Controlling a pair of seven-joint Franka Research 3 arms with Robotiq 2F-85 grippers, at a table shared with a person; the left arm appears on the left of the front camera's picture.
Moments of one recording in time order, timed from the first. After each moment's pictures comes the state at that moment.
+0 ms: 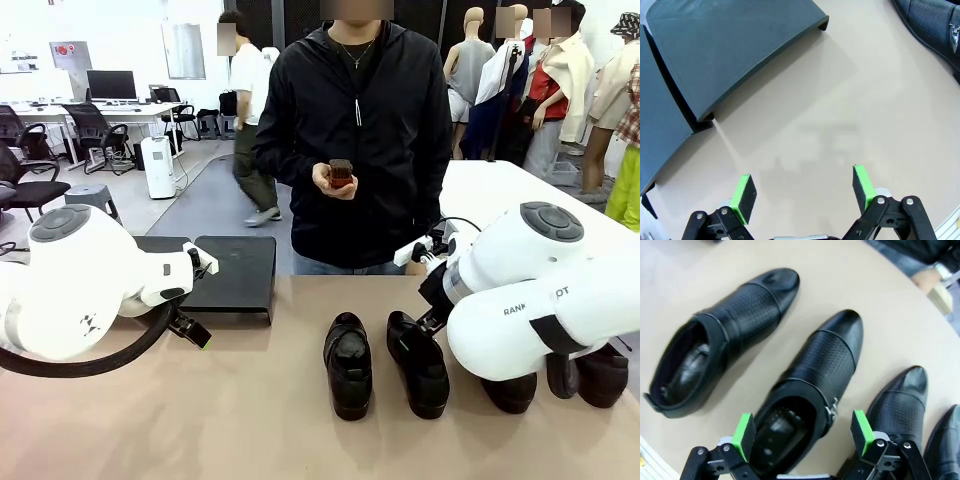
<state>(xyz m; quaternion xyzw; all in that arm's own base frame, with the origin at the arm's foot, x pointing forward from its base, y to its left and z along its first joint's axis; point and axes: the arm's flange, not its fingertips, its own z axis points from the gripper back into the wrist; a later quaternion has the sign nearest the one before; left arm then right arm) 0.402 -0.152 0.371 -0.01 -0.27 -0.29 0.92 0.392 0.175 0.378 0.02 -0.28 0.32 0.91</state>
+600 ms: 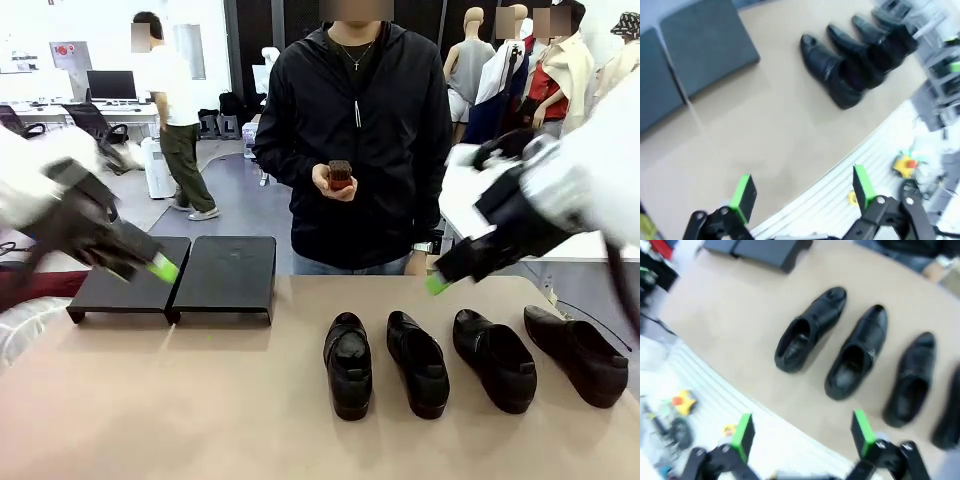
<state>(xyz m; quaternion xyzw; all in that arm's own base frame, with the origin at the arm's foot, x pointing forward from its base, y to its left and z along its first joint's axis) 0.278 -0.086 0.585 -0.24 -0.27 -0.22 0.91 0.268 0.127 0.572 0.16 -0.25 0.24 0.92</state>
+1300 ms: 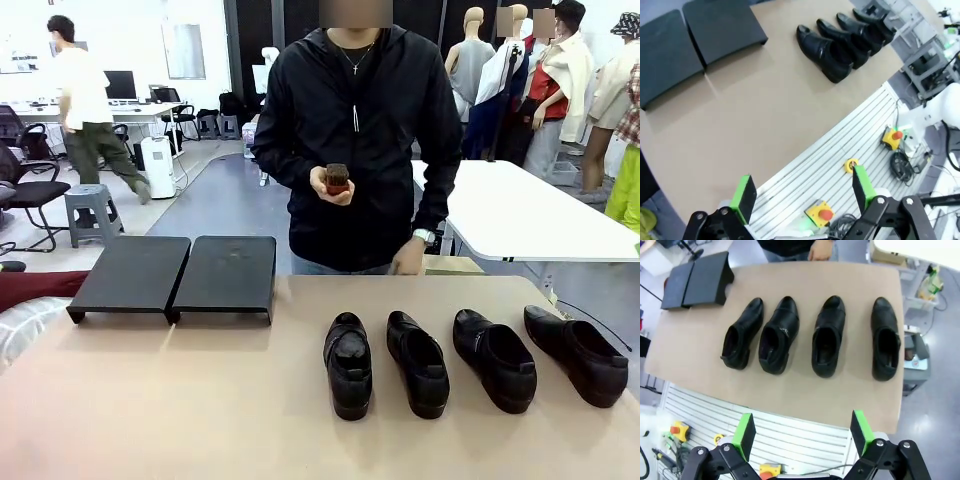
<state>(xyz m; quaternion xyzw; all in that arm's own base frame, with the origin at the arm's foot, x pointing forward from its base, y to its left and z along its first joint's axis) 0.206 0.046 0.597 -0.27 -0.28 -0.22 0.89 0.192 -0.030 0.618 0.13 -0.31 0.06 0.94</state>
